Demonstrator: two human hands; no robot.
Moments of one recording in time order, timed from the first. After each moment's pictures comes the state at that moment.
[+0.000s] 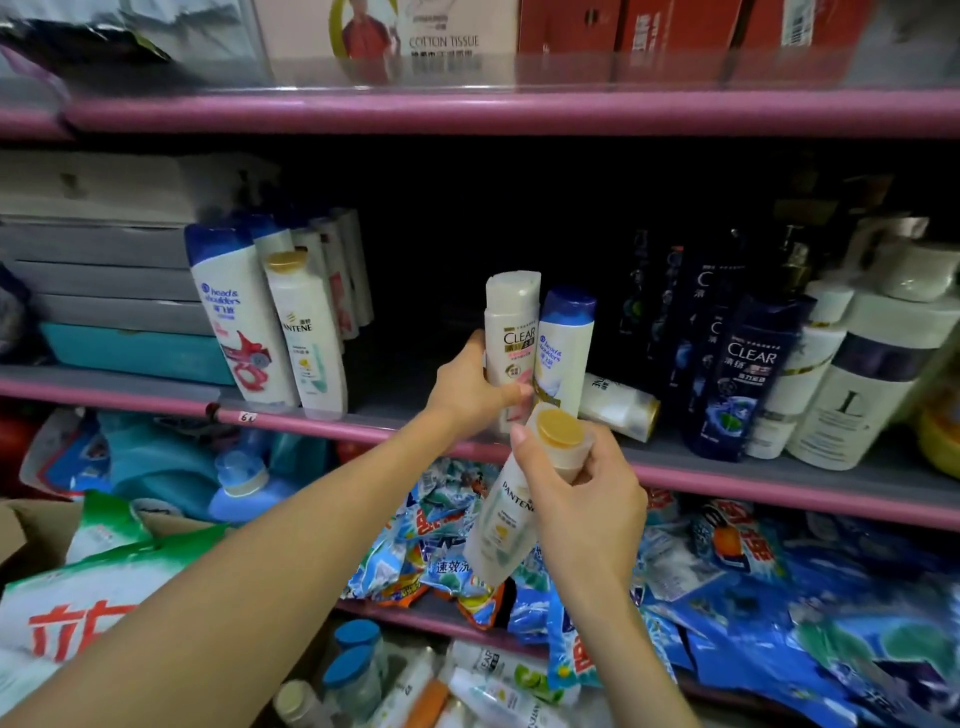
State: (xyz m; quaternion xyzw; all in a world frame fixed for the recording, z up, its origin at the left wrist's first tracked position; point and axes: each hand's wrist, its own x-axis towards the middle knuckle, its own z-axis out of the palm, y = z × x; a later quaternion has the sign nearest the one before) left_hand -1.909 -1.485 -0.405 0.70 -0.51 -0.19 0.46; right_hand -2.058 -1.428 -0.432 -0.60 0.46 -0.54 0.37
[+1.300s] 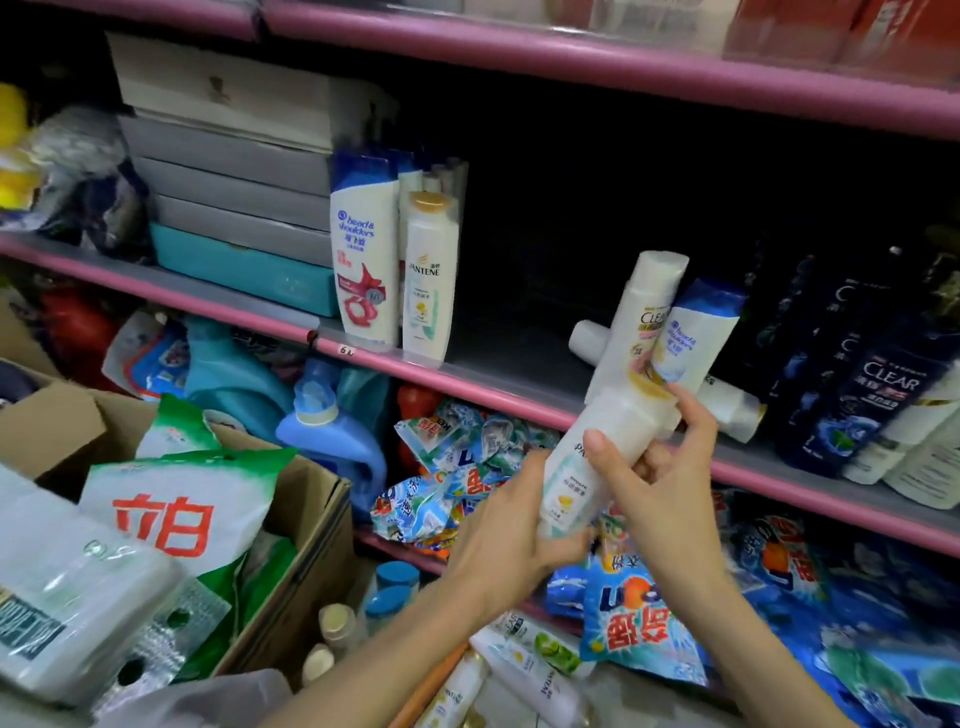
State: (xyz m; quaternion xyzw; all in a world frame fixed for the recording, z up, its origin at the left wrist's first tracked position) left_hand -1.928 -1.339 -0.483 0.71 -0.55 -0.17 0.41; right_hand -2.041 -1.407 -0.435 -0.67 0.31 -0.46 0.49
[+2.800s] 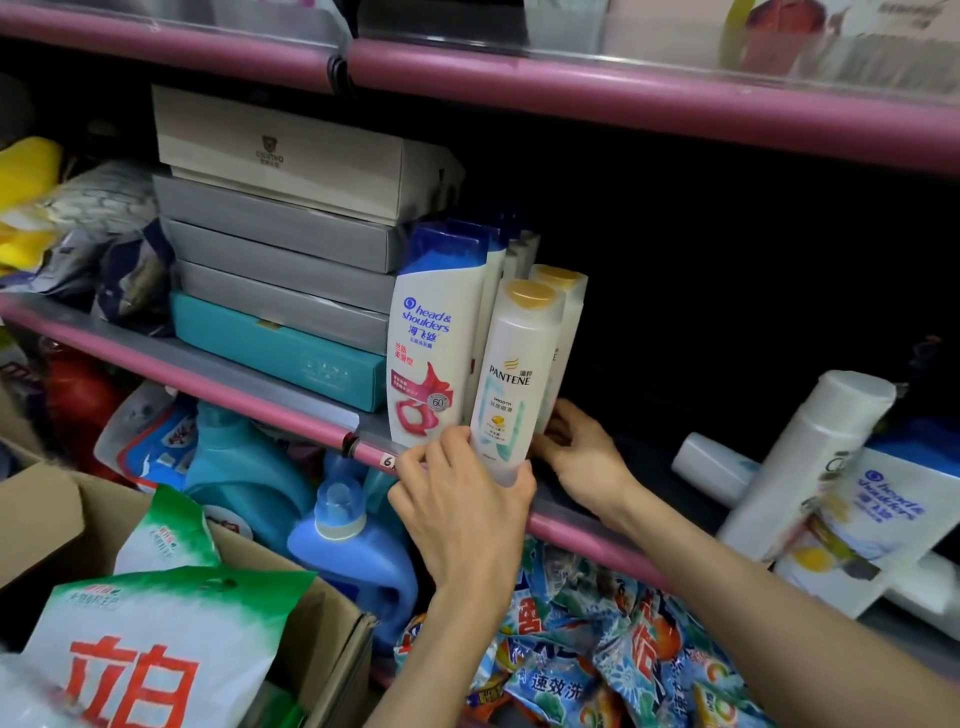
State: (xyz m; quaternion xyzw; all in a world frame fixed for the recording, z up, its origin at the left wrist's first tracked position) left_hand -1.785 -1.416 -0.464 0.85 -0.24 0.12 0.44; right_hand -1.830 -1.538 -0.449 -0.78 0.28 -0.29 0.48
